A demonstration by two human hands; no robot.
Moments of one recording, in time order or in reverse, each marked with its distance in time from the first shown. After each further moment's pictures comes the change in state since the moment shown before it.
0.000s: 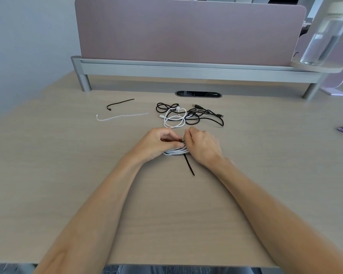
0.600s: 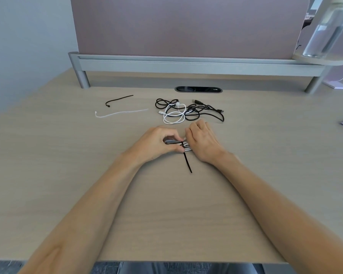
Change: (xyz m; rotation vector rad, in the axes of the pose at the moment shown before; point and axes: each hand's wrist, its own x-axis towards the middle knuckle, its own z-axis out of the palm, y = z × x) left_hand -0.001 -0.003 0.000 0.435 0.022 0.207; right_hand 0.013 0.027 0.024 -0.067 -0.032 -0.112
